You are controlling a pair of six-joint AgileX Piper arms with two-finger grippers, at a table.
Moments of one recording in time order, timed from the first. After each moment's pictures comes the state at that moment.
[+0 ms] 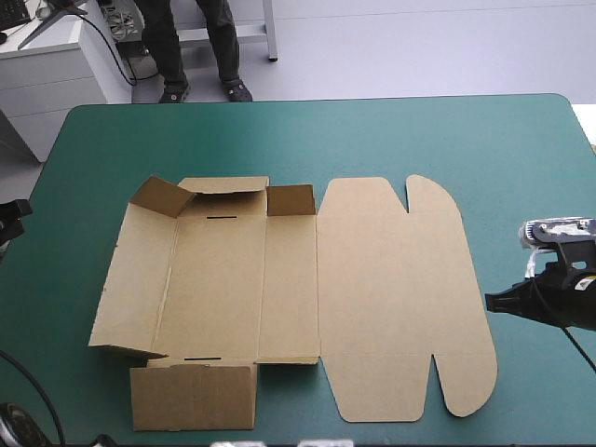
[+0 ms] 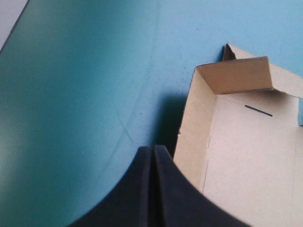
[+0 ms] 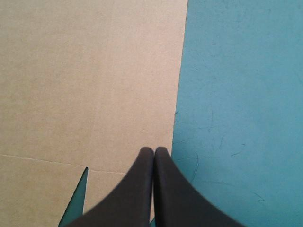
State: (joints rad) left arm 0.77 1.29 -1.32 -0.59 1.23 0.48; right arm -0.23 0.87 -0.97 0.27 1.19 -0.35
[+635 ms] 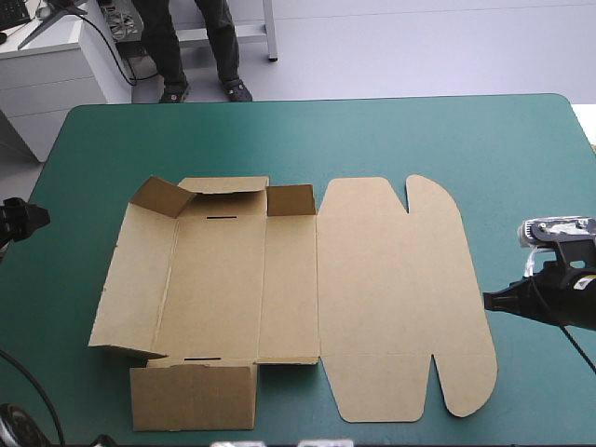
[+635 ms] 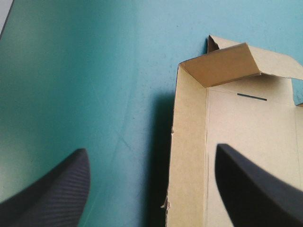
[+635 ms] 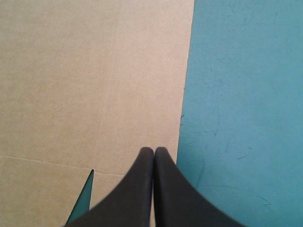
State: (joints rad) left arm 0.76 1.29 -1.32 -0.63 1.24 0.62; right arm -0.23 0.87 -0.97 0.29 1.19 -0.35
